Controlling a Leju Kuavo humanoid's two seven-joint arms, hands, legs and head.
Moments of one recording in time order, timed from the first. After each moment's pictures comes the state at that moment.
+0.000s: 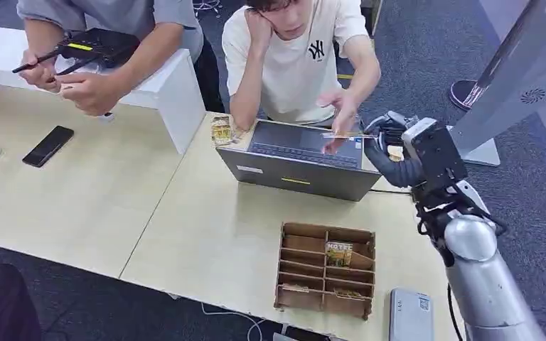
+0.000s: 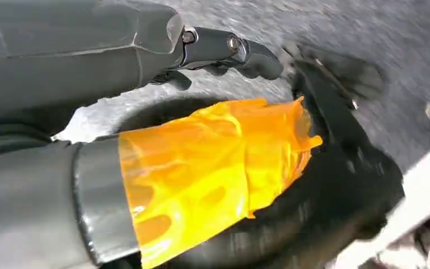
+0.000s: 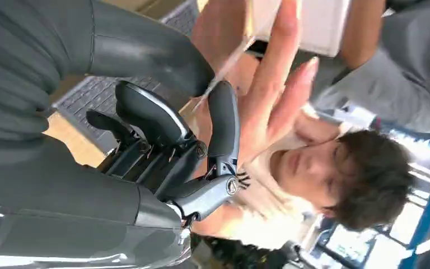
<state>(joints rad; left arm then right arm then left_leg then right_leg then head) 0.01 -0.08 -0.98 -0.01 1.34 -0.01 -0.27 -0.67 -0.11 0.47 -1.21 -0.05 0.03 -0.05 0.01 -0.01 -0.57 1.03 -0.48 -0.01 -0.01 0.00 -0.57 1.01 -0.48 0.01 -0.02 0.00</state>
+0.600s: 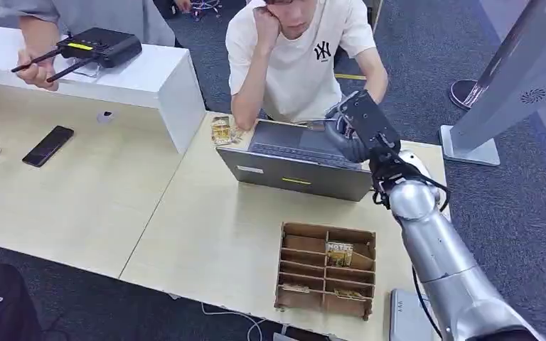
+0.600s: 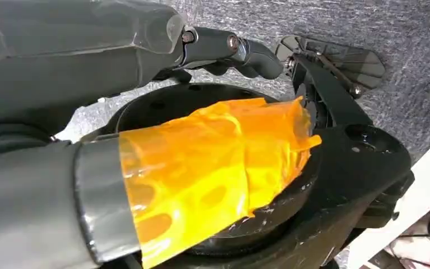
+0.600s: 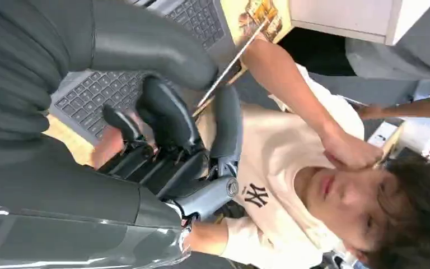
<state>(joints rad) 0.00 -0.07 -0.99 -0.01 1.30 -0.02 -0.25 -0.84 0.08 0.54 -0.86 0.12 -0.04 0.00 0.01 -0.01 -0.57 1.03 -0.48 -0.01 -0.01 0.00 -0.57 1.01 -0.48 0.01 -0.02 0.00</state>
